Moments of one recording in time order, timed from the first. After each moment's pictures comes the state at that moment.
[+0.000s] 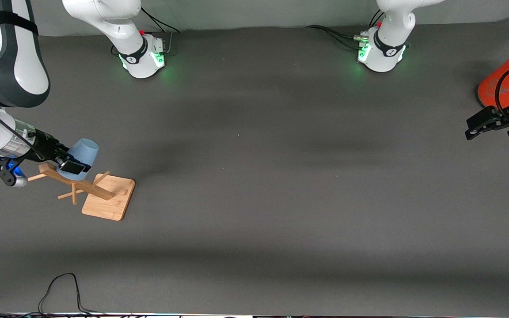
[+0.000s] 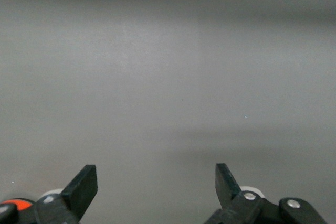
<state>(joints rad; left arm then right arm) 0.22 0.01 -0.22 -1.60 -0.01 1.66 0.00 0.00 0.08 -0.03 -1.88 0.14 1.89 0.63</state>
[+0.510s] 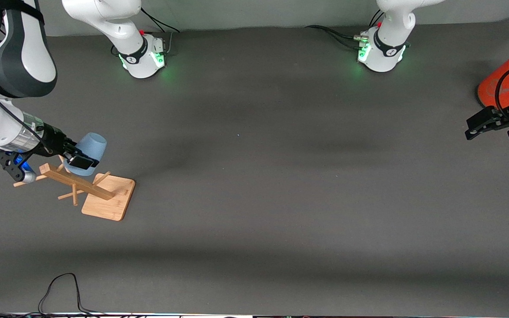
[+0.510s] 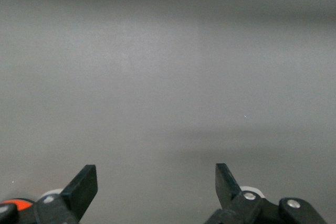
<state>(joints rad) 0.22 0.01 -0.22 -1.60 -0.01 1.66 0.00 0.07 0.05 -0.03 -1.84 0.14 1.82 0.71</state>
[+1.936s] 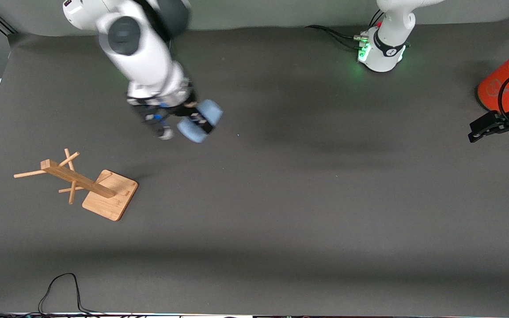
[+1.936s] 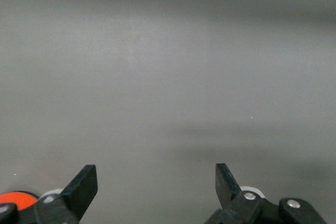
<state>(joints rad) 0.22 0.02 -0.21 -1.60 0.00 1.66 -0.02 0.68 0.17 -0.02 -1.73 0.11 1.93 1.48</state>
